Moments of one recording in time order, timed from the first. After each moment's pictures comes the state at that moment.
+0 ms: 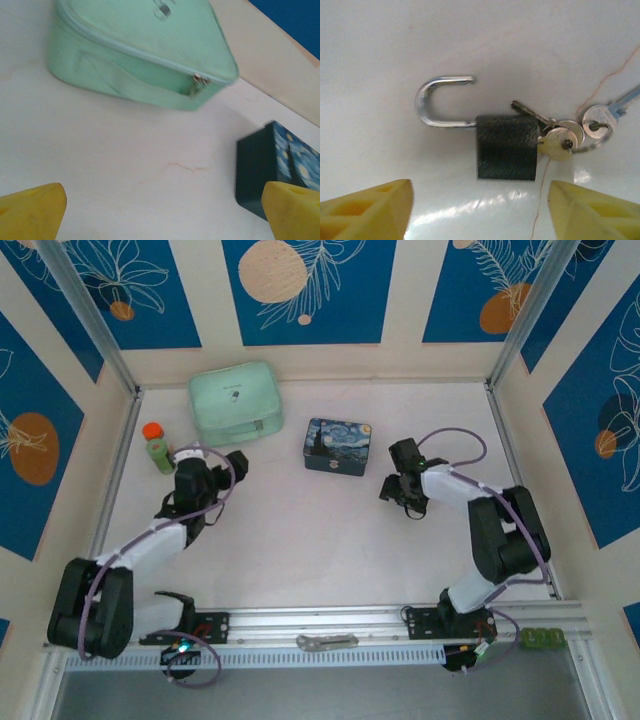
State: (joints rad) left arm -0.21 1.19 0.51 0.26 -0.10 -0.62; right arm 0.30 1.56 0.89 -0.58 0.11 0.65
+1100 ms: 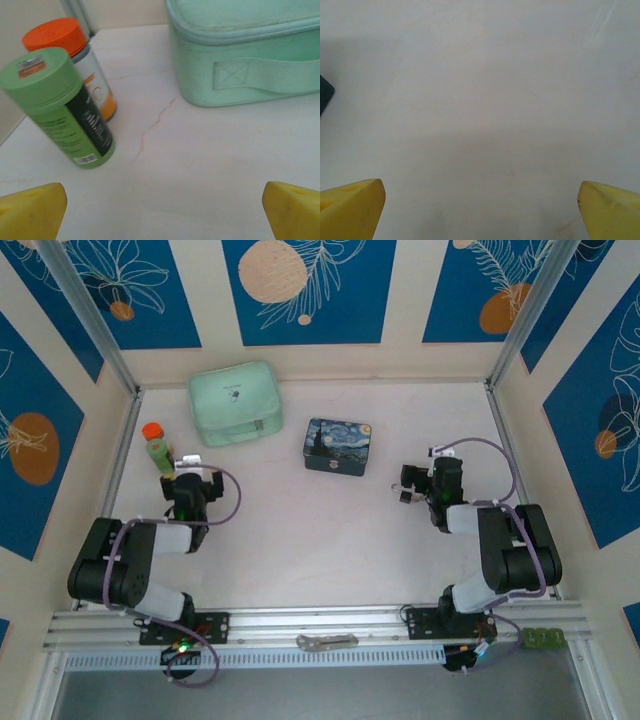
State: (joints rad) left arm -0.13 1.48 0.33 0.79 -0.39 0.01; right arm 0.05 1.51 0.46 0.52 0.08 0.13
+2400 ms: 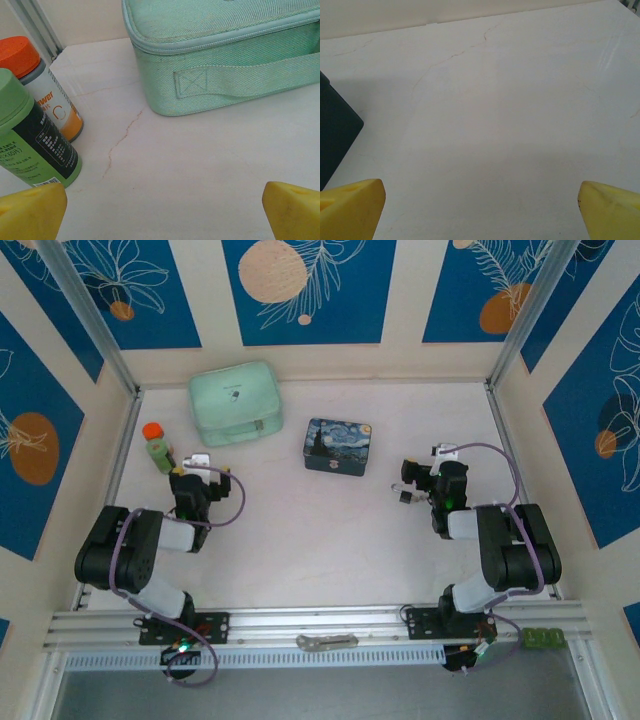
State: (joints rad) left arm -0.13 1.57 0.33 0.90 -0.29 0.06; right arm 0.03 1.52 0.40 0.72 0.04 0.13
